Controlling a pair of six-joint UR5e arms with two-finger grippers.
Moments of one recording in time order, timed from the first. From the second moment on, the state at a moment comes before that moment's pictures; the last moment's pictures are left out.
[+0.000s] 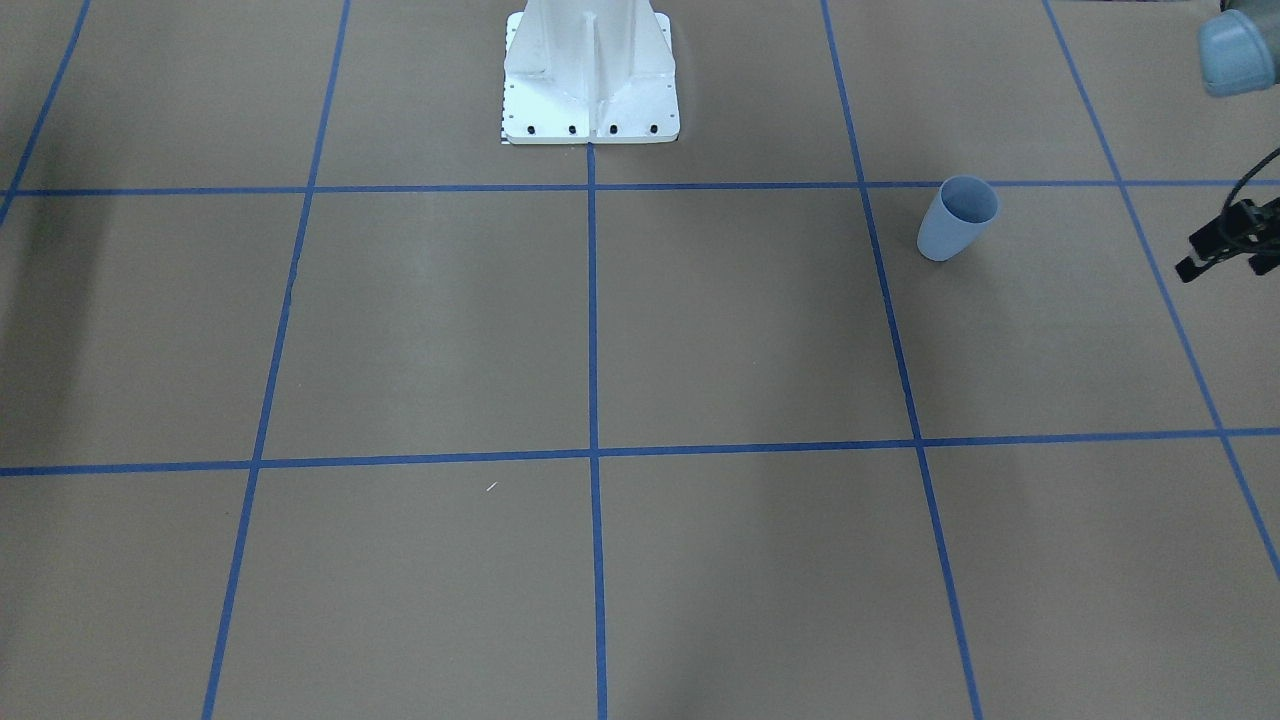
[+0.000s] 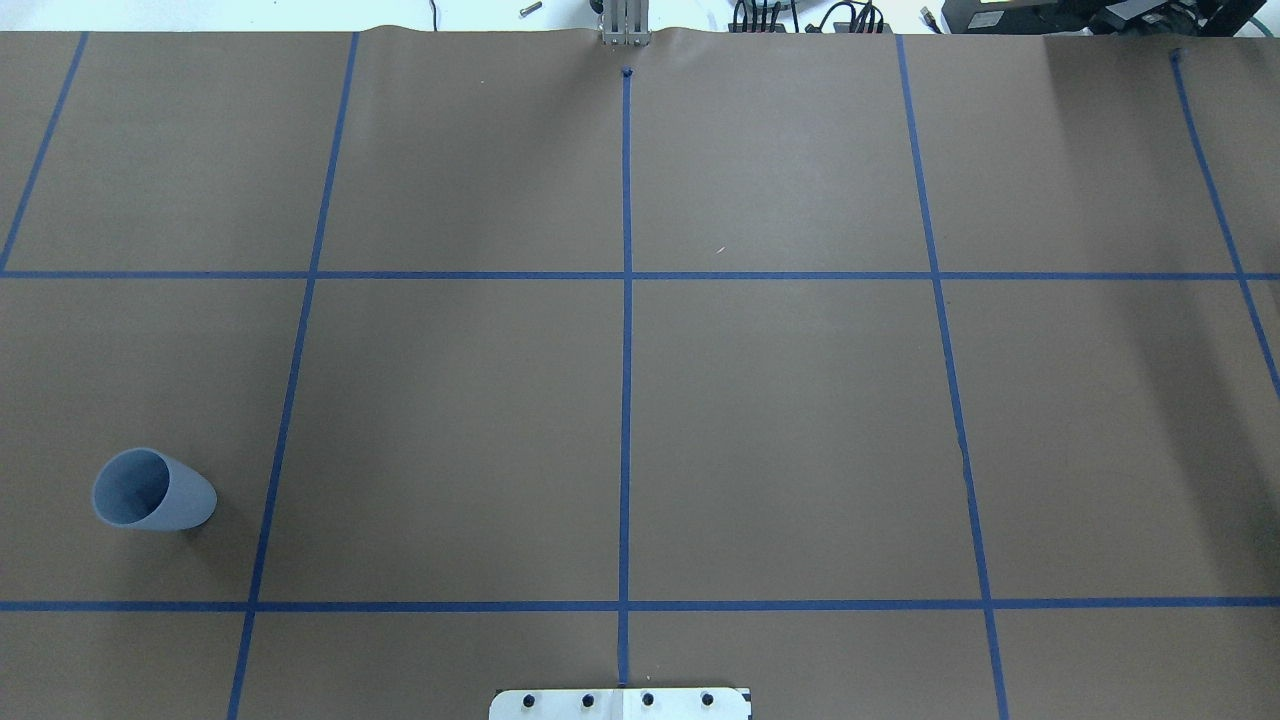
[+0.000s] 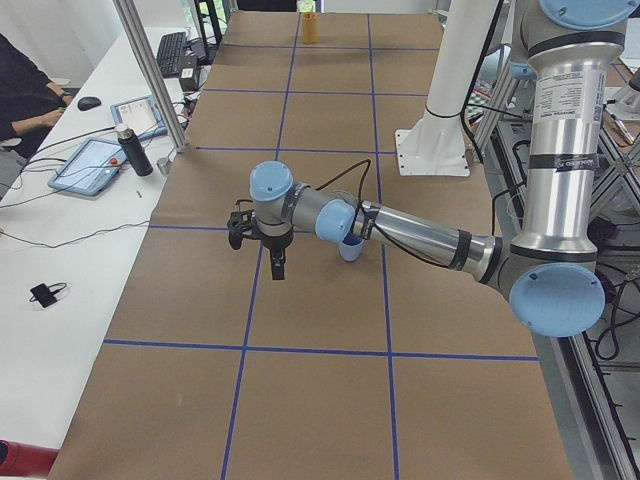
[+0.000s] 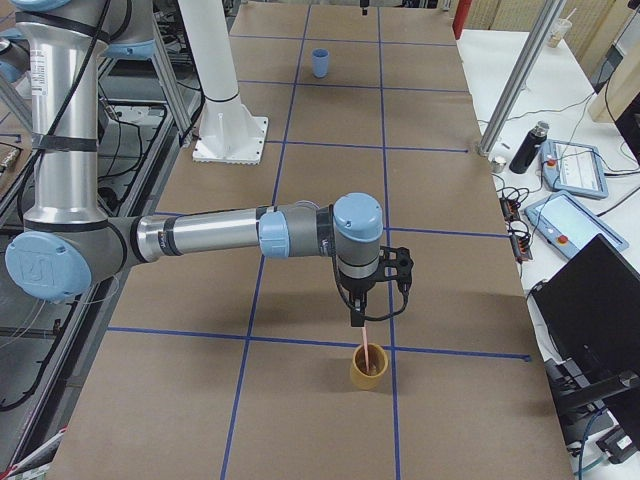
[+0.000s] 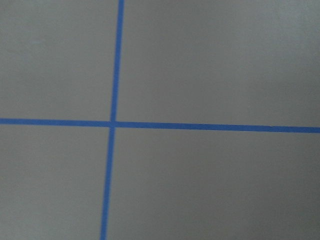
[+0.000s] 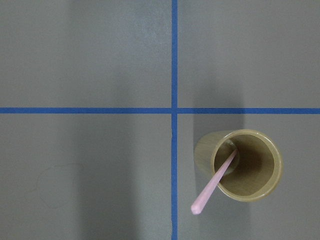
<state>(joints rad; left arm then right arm) -1.28 -1.56 -1.87 -1.69 -2.38 -0.64 1.59 -1.64 1.80 -1.62 2.32 0.07</state>
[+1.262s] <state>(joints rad) -0.88 -1.25 -1.97 -2.25 -2.31 -1.15 1.56 -1.64 1.80 -1.63 2.36 0.08</state>
